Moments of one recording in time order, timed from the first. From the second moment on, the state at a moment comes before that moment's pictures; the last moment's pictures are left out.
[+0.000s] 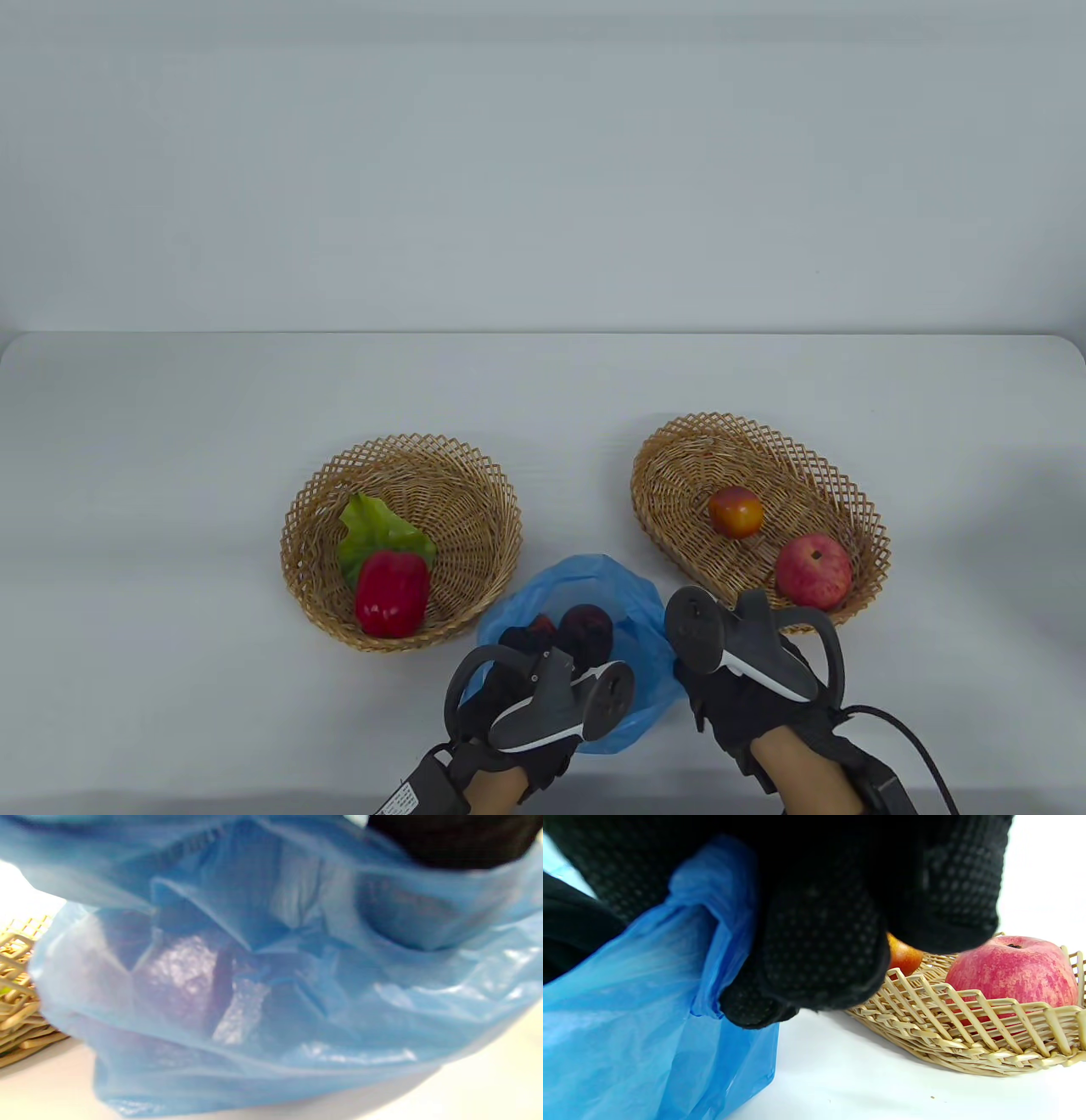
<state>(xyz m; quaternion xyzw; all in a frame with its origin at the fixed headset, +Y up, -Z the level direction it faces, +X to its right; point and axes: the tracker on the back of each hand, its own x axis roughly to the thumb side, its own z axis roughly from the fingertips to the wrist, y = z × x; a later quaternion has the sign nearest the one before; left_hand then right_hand) -0.022 -0.707 -0.247 -0.03 -0.23 -0.06 0.97 0.146 -0.669 -0.273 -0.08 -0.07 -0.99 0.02</state>
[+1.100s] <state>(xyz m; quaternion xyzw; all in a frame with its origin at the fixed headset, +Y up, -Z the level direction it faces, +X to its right) -0.053 -0.724 -0.276 -0.08 -0.07 -0.02 0.99 0.144 -0.669 -0.274 -0.07 -0.09 -0.99 0.03</state>
